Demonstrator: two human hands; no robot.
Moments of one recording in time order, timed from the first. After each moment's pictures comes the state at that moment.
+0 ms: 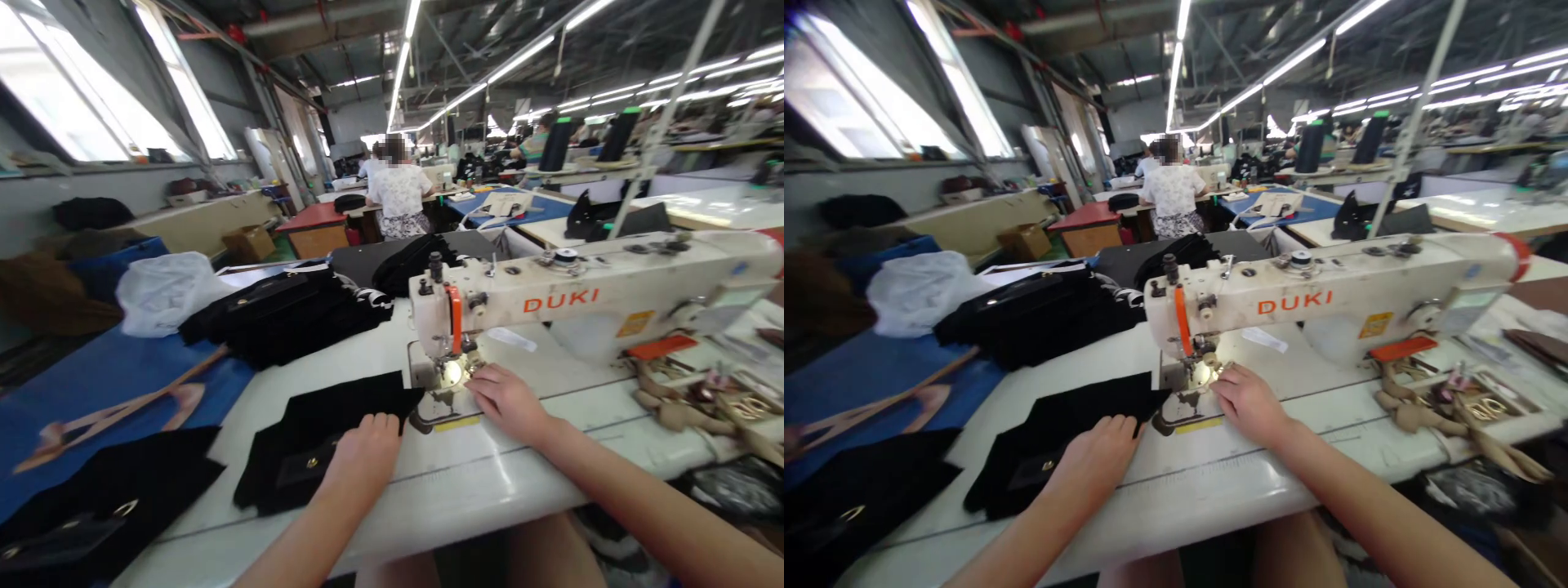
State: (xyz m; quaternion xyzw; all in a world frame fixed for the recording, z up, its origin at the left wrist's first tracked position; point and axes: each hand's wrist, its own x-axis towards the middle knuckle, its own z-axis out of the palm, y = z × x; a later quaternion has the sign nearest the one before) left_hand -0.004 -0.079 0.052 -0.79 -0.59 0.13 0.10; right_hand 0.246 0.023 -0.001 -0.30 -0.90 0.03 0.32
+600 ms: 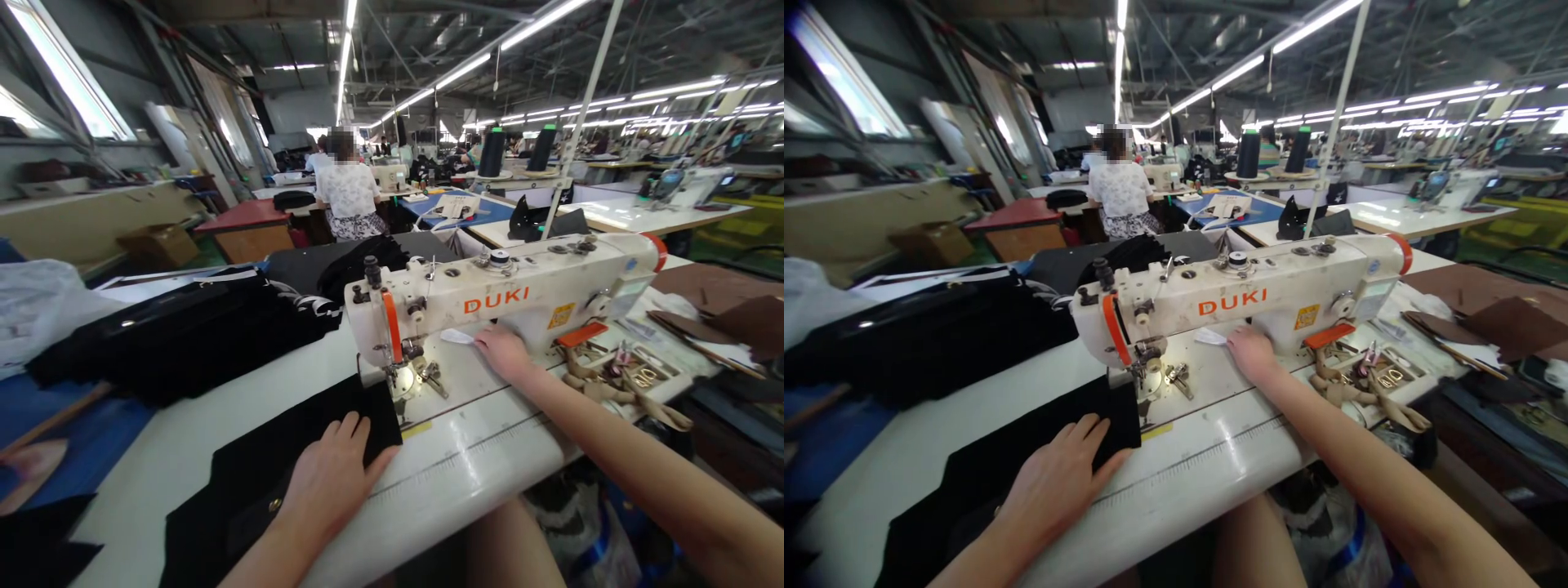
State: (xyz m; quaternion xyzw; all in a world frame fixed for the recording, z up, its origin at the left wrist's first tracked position) left_hand 0.020 -0.060 0.038 -0.78 -0.62 0.03 0.03; right_hand 0.315 0.084 0.026 -0.61 -0.78 -0.03 0.09
